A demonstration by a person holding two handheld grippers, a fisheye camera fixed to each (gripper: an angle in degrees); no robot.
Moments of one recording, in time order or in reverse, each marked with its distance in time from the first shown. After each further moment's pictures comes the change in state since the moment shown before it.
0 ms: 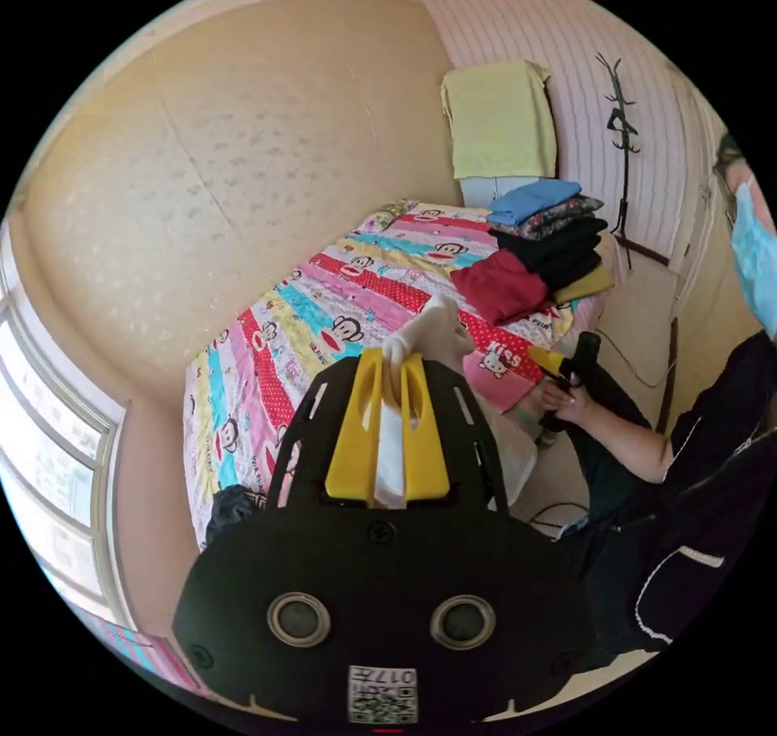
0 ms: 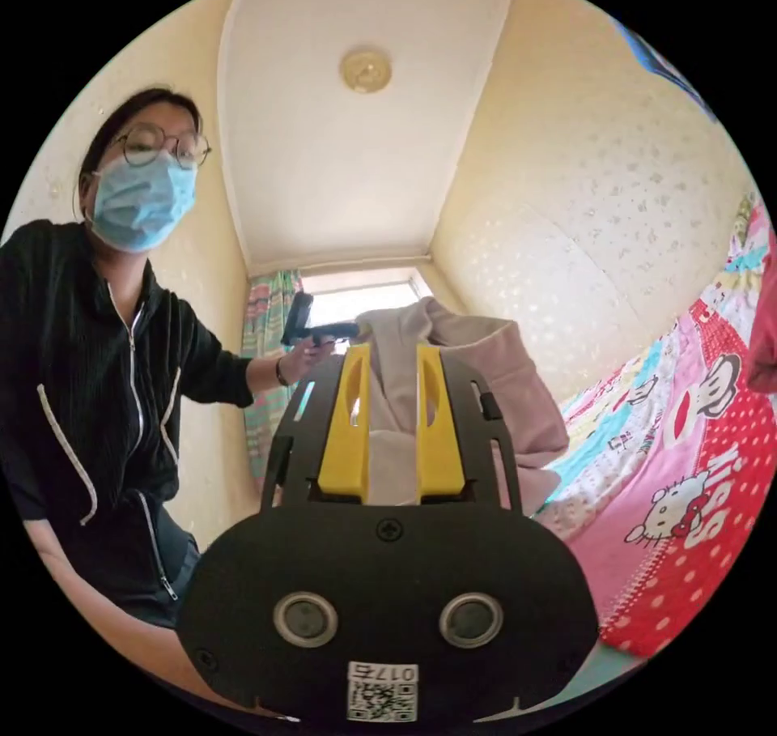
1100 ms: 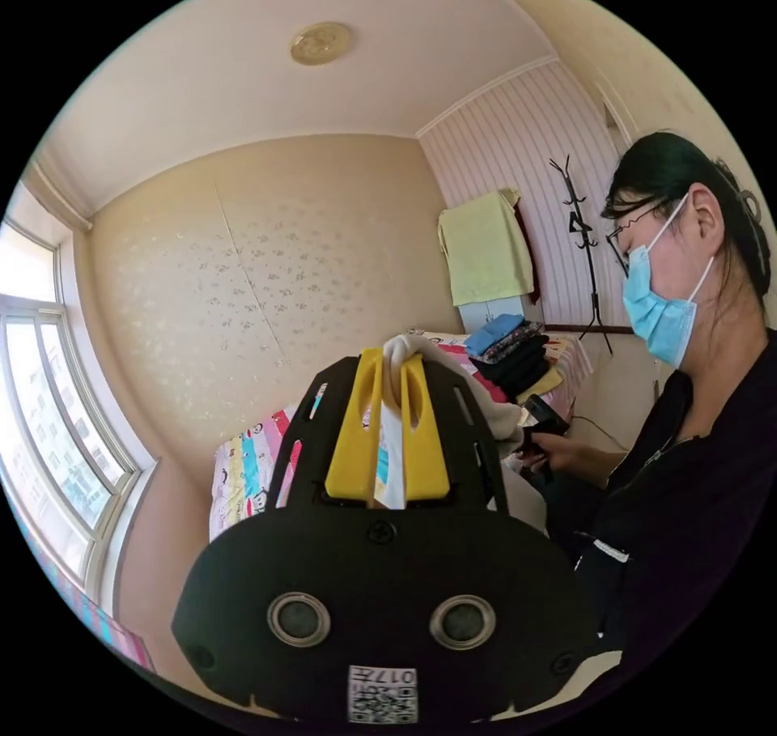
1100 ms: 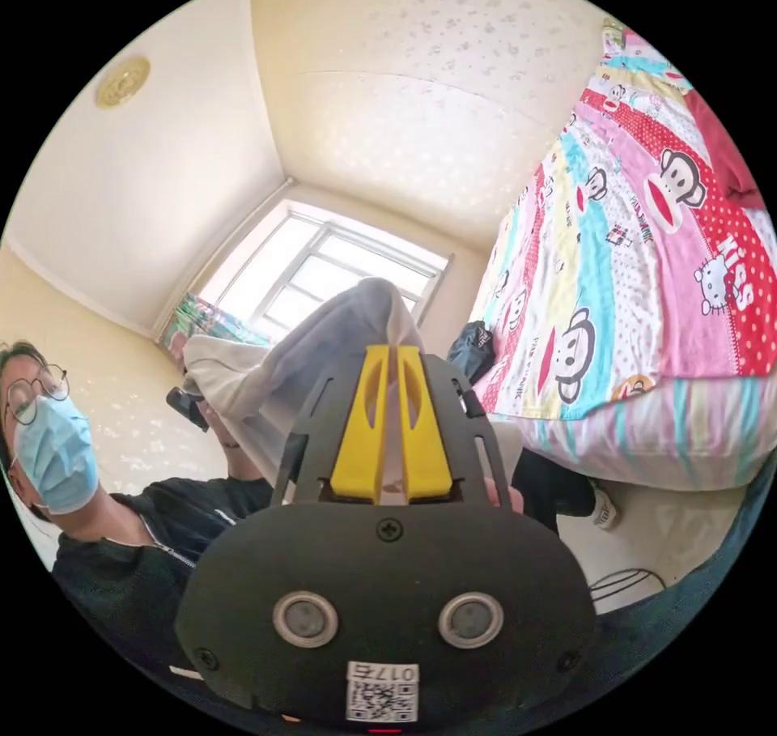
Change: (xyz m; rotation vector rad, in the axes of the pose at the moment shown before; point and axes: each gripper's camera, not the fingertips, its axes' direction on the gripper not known) left arm 0.015 0.132 -0.401 0.425 -0.038 -0.135; right arm -0.083 -0.035 0.217 -0.407 0.190 0.669
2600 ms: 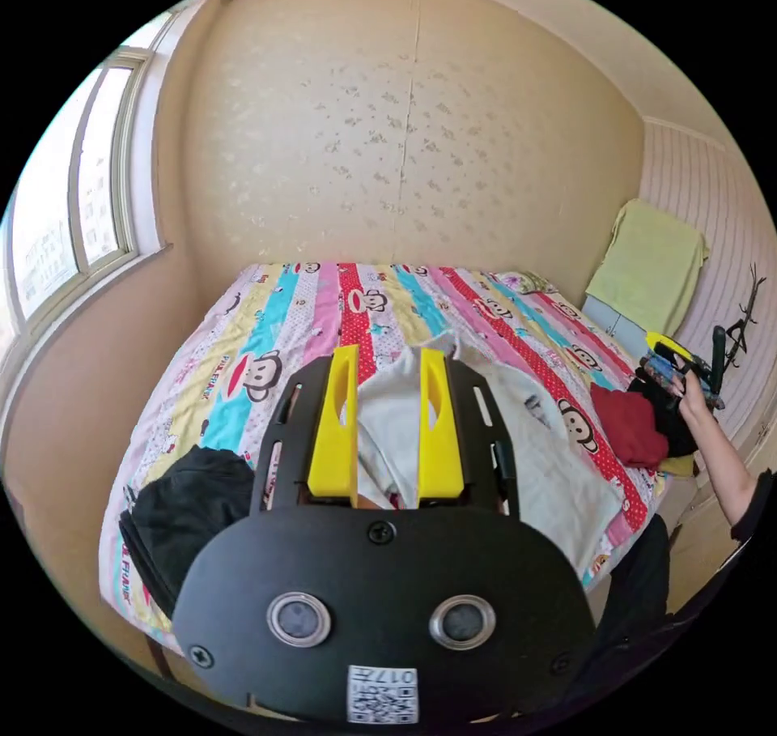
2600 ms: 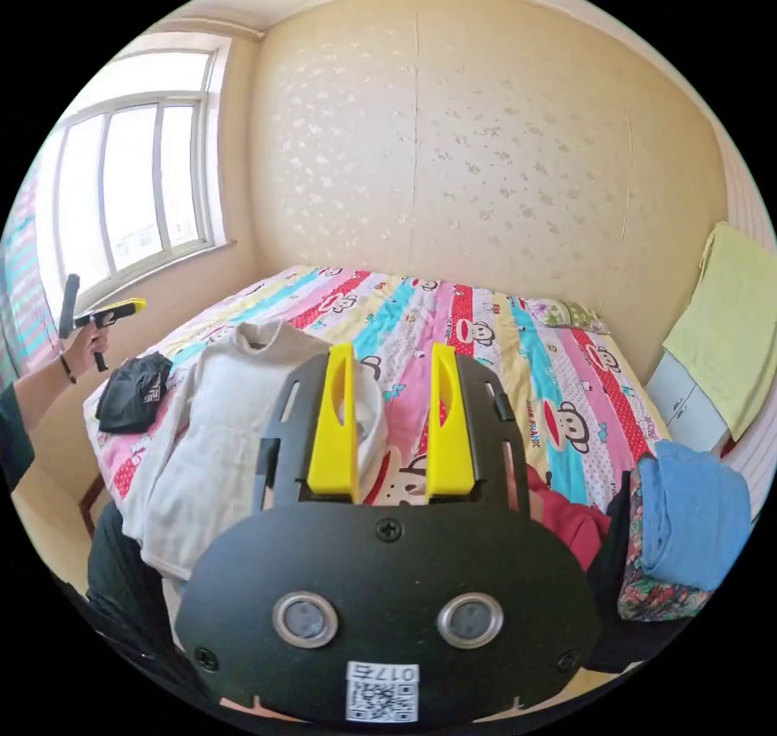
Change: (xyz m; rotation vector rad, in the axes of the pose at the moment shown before) left arm -0.502 0.327 0.438 -0.359 -0.143 -0.591; right arm 0.083 -0.238 0.238 -0.055 1.154 -0.741
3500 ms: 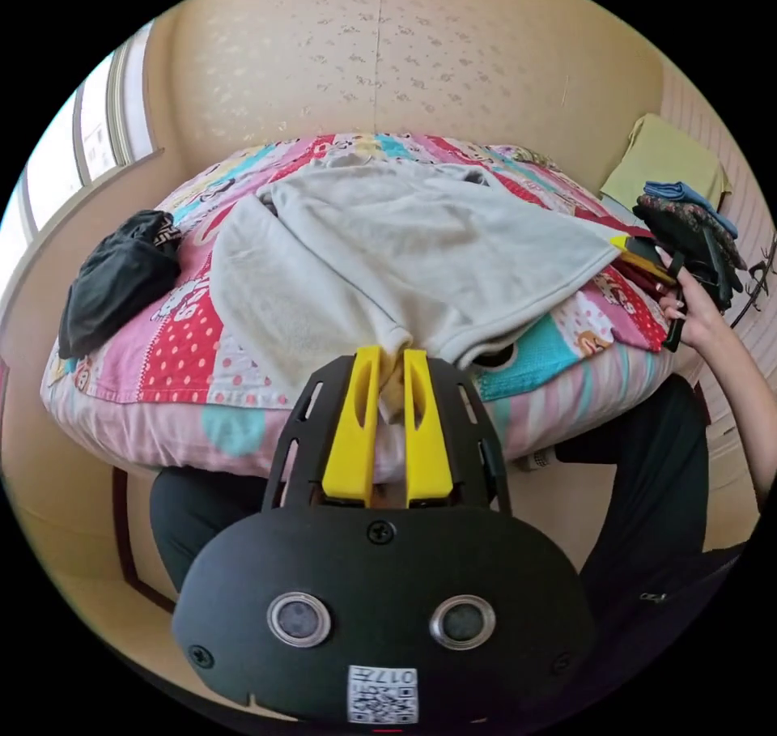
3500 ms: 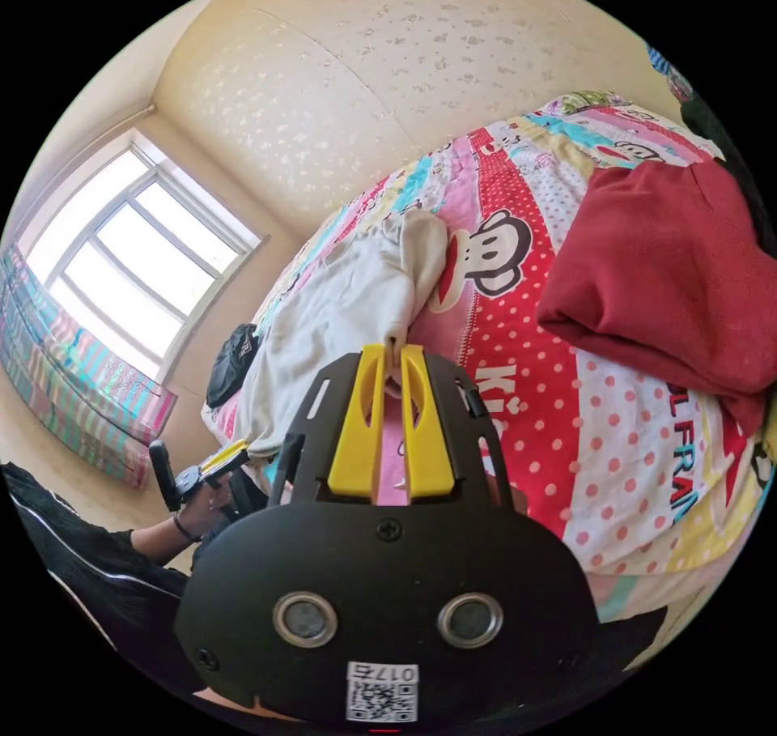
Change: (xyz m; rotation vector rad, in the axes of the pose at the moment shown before) left arm 0.149 0.298 0.062 -0.365 -0.096 0.026; right arm 0.064 0.265 0.037 -0.218 -0.428 0.464
